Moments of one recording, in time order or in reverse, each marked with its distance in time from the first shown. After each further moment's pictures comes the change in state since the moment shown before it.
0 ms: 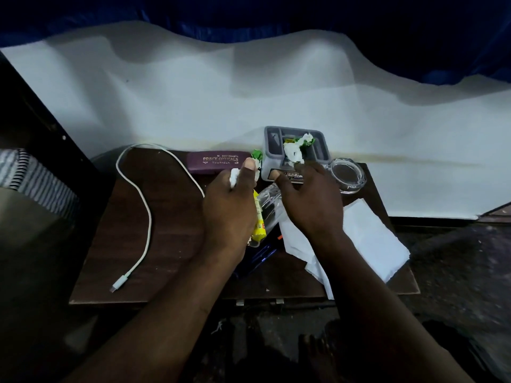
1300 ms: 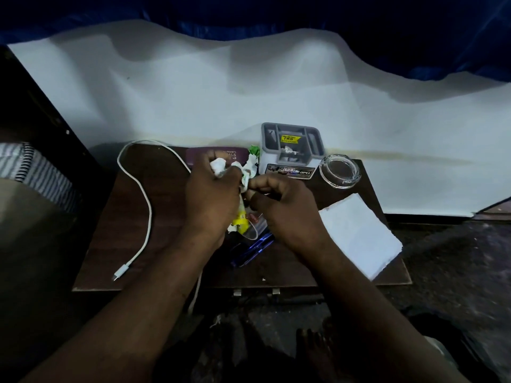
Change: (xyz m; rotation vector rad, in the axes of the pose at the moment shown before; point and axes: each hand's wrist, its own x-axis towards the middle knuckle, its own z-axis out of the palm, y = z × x) left_hand 0.005 0.018 -0.016 0.066 -0.040 -0.035; right_hand -0.042 -0.047 -0.032 0.596 -0.316 0.107
